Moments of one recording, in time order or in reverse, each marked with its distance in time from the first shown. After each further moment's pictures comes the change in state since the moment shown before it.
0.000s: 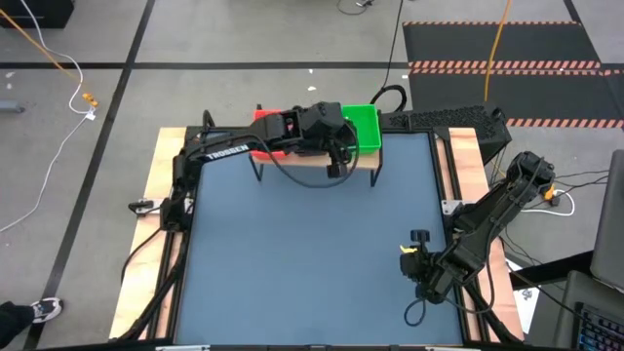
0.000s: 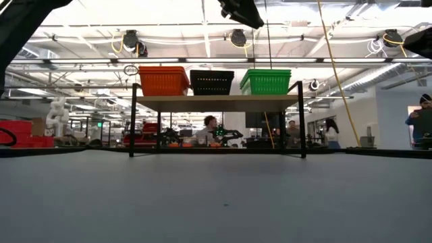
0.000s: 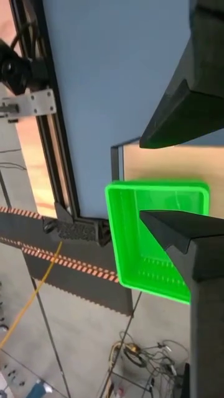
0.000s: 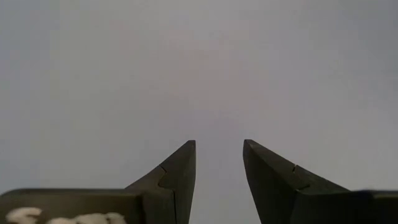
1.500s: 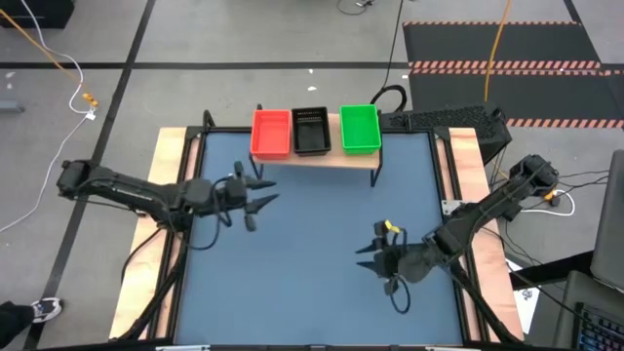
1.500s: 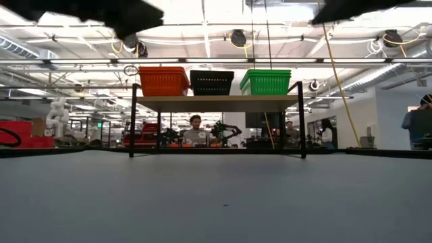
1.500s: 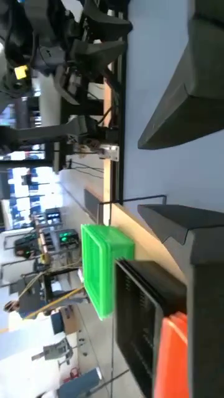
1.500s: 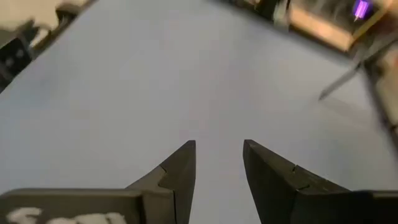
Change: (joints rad) left arm -0.327 -1.090 -1.766 1.243 -0.213 -0.275; right arm -0.236 0.000 -0.004 0.689 0.184 -0.752
